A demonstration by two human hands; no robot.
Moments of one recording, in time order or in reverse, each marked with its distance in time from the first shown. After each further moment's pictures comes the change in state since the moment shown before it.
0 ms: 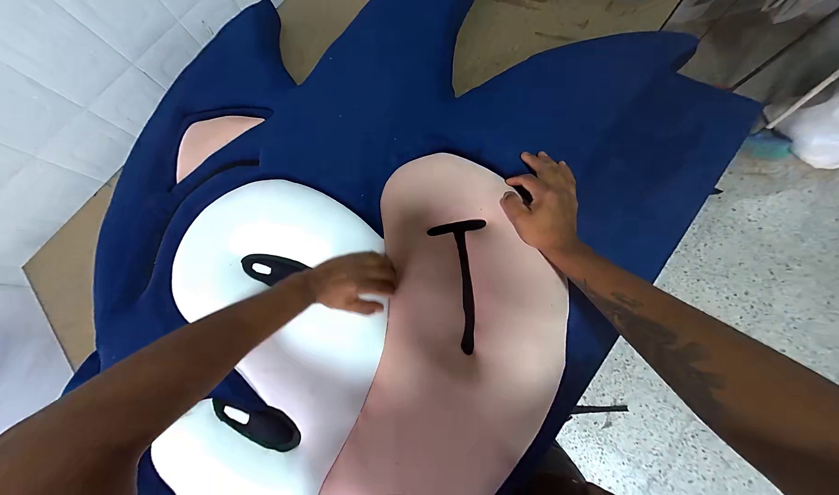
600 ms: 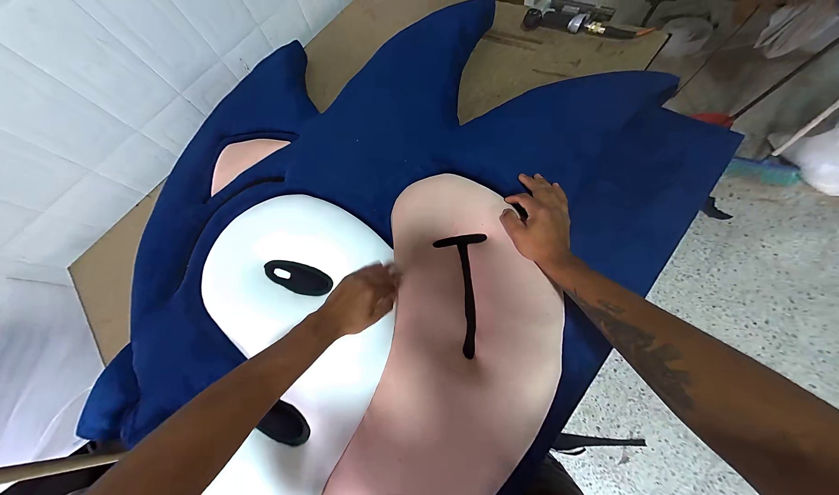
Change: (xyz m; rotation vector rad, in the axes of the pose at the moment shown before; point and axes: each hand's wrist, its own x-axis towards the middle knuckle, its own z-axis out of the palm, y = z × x) left_hand 0.003 0.078 0.010 0.177 0.149 -0.550; right_hand -0.001 -0.001 0.001 -0.007 -0.006 -0.009
